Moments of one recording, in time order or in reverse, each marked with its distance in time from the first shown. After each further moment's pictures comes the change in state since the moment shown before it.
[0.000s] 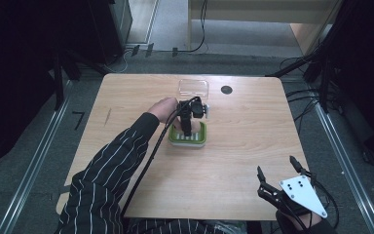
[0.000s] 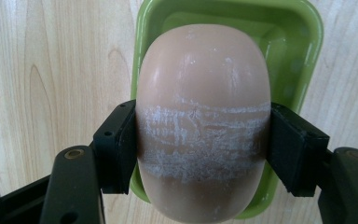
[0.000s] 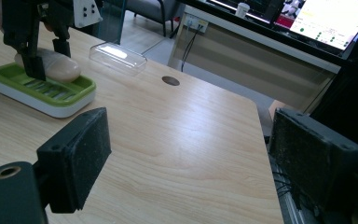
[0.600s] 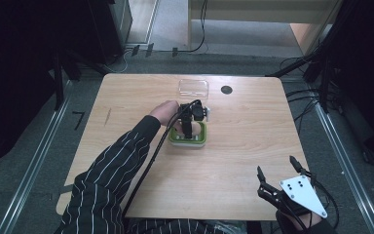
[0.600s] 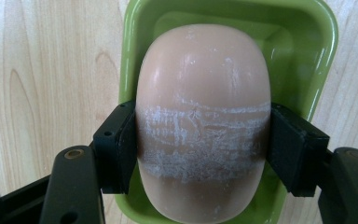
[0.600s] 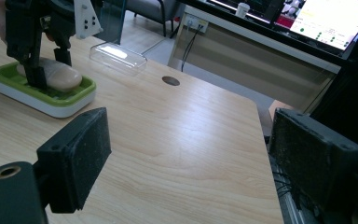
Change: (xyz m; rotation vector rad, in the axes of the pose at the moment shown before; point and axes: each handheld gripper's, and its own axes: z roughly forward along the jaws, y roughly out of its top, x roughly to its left) left arm -0.003 0.002 0.015 -0.004 -0.010 -0.003; right arm 0.000 0.000 0.000 0.000 0.000 -0.001
